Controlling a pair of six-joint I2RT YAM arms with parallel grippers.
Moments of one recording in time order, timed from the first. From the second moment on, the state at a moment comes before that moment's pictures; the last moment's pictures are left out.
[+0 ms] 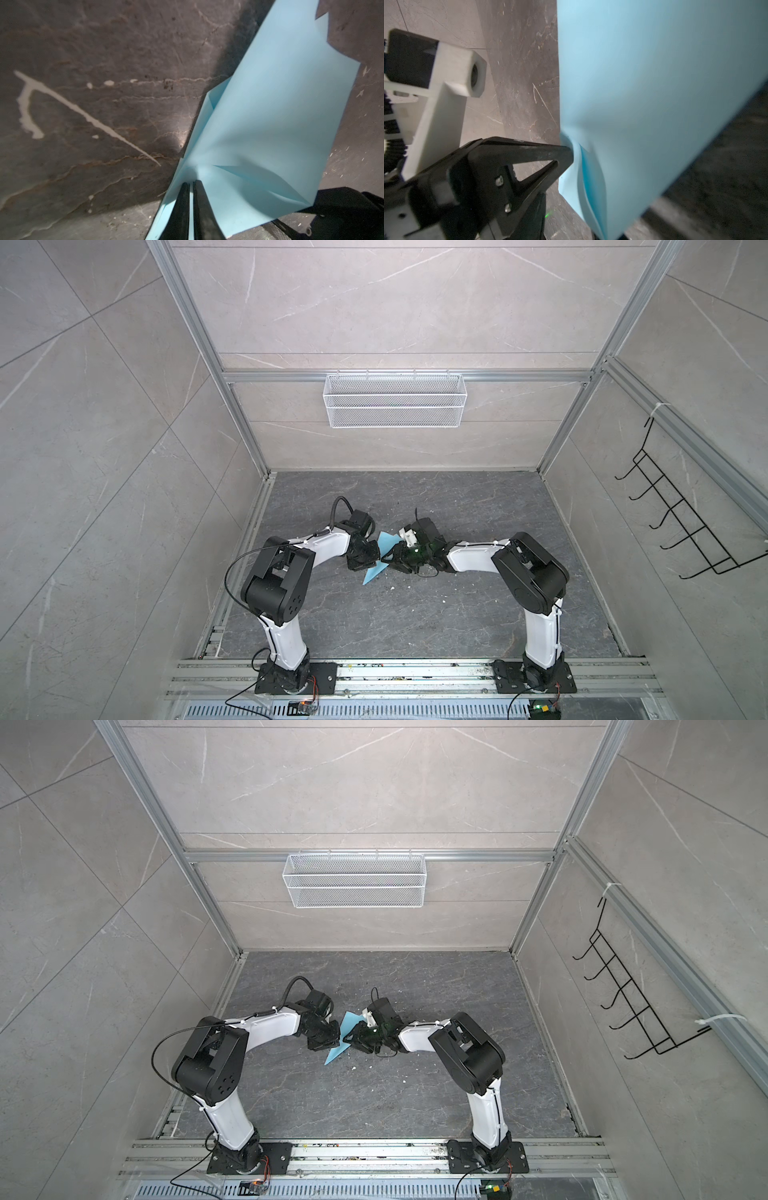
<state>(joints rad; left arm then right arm) -0.47 1.81 1.06 -0.54 0.25 -0.64 0.69 2.01 1.08 0.20 -0.56 1.06</state>
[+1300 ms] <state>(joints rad) -0.53 1.52 0.68 0.09 0.39 -0.45 0.58 1.72 0.94 -0.14 -0.25 1.13</state>
